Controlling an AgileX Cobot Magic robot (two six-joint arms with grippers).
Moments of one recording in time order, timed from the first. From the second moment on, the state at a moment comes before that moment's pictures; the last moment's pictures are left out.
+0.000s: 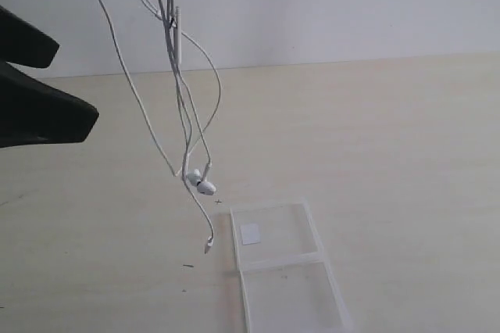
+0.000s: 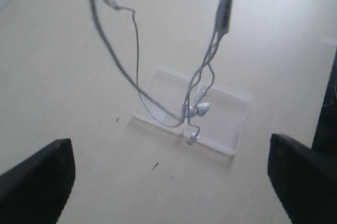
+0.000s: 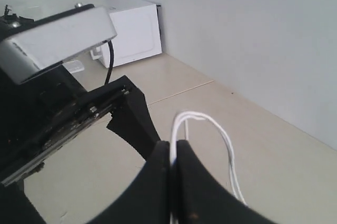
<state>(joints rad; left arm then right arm) -0.24 1.05 -1.07 -0.59 1.02 0.81 0.75 1.29 -1.12 -1.75 -0.41 1.79</state>
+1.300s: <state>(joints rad) -0.05 1.09 -0.83 -1.49 0.99 1.61 0.75 1.24 -1.12 -1.65 -0.52 1.79</state>
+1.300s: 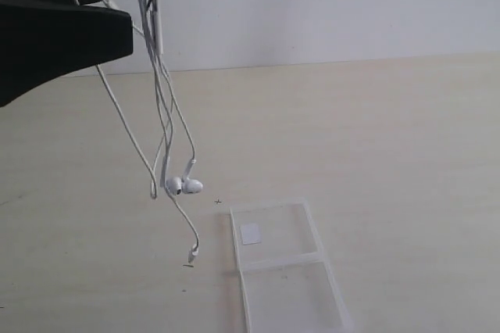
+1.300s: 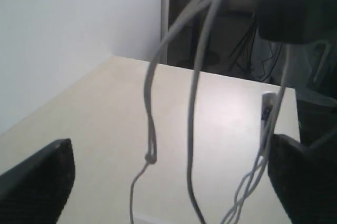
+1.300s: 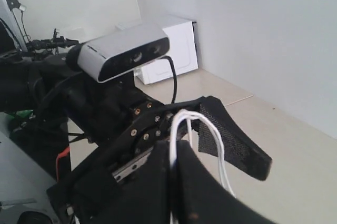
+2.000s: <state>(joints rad) -0.05 1.15 -0.83 -1.56 1.09 1.62 0.75 1.32 -1.12 -1.27 -0.52 1.54</state>
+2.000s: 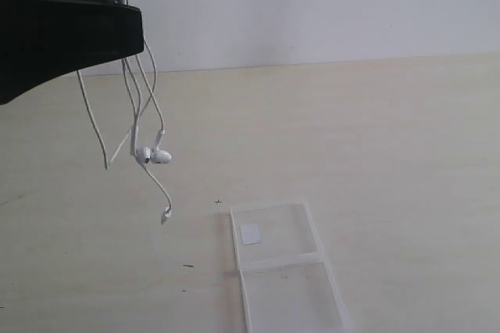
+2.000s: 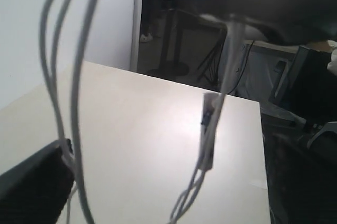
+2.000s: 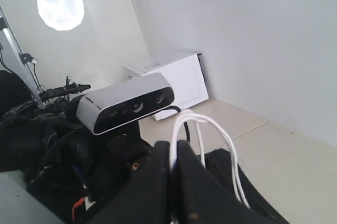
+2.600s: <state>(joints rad) -0.05 1.15 -0.83 -1.56 1.09 1.62 0.75 1.36 -1.12 -1.02 -0.56 1.43</state>
